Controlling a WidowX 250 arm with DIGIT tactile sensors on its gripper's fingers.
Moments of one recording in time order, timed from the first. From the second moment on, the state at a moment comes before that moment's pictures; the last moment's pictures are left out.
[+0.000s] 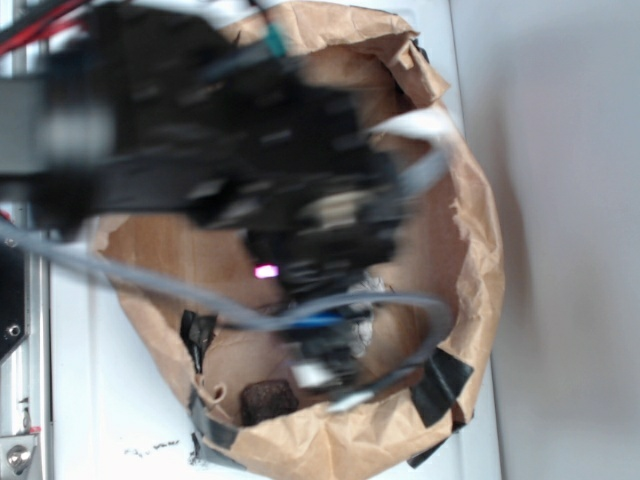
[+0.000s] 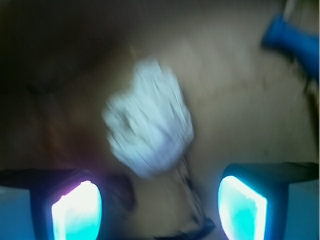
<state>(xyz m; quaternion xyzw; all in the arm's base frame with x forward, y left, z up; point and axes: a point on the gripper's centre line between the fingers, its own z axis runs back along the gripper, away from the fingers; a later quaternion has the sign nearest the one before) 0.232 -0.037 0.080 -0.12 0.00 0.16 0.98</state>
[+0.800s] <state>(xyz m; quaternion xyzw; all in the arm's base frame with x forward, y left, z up) 0.236 -0.064 0.071 -0.13 -0.05 0.19 0.97</state>
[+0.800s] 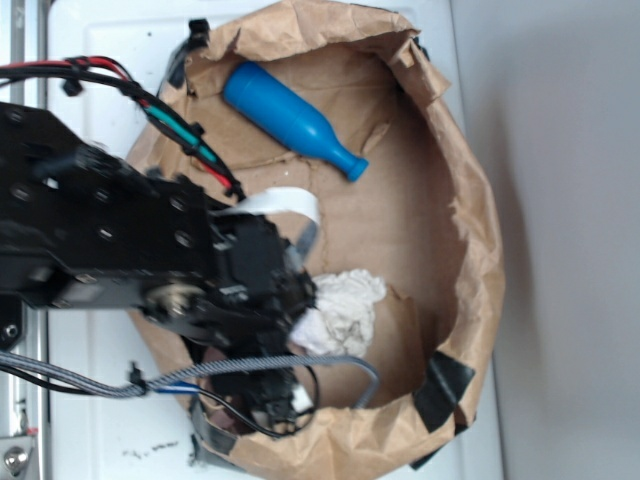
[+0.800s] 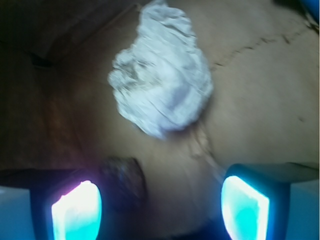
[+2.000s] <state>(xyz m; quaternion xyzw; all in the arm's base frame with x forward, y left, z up) 0.221 -0.093 0.032 -0.17 0.03 0.16 0.97</state>
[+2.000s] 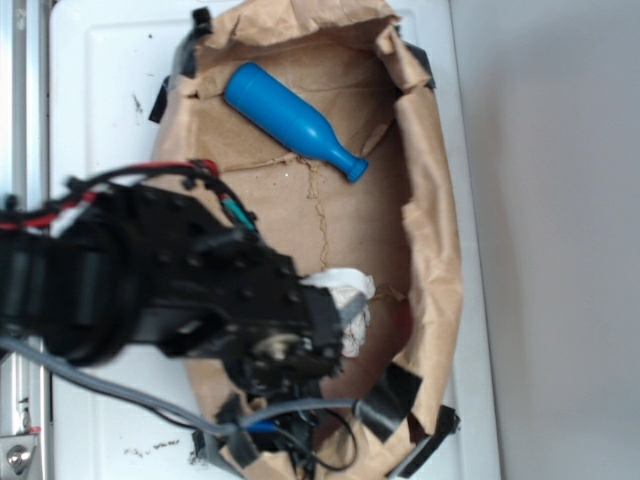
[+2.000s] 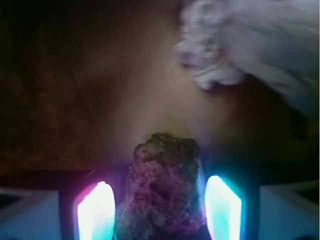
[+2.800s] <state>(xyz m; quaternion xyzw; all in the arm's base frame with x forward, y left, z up) 0.232 -0.054 0.073 -0.19 -0.06 0.21 0.96</state>
